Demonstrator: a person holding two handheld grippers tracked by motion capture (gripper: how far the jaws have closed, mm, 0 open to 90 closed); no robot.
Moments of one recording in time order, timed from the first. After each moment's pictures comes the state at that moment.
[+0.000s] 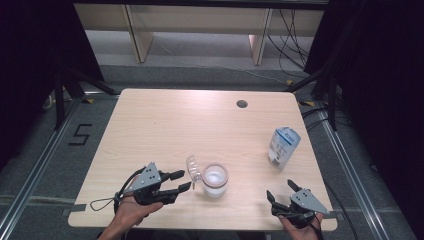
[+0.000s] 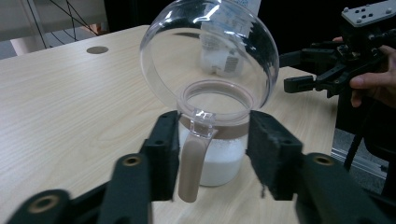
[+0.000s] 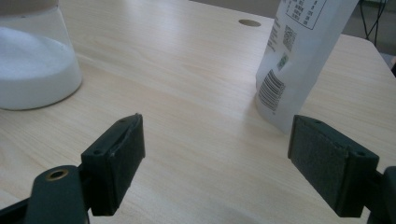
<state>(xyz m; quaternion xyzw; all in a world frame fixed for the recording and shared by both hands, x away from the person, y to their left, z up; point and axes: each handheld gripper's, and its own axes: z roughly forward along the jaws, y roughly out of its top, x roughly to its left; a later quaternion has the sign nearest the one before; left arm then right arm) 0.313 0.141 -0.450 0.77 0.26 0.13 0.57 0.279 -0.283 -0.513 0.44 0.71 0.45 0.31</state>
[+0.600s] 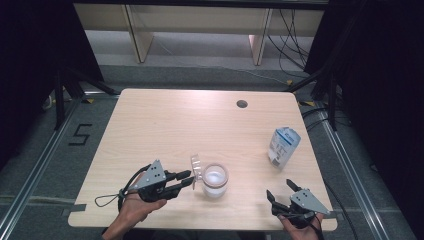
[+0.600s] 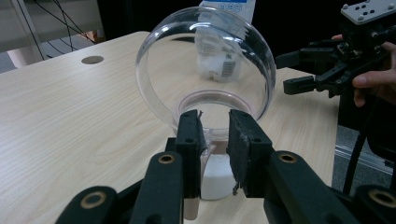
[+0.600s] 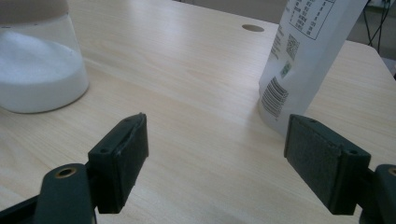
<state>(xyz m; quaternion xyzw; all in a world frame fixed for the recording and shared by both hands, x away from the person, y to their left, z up) 0.318 0.131 -0.445 0.77 0.24 0.13 0.57 0.279 -0.282 -0.509 0.42 0.72 0.45 0.32</state>
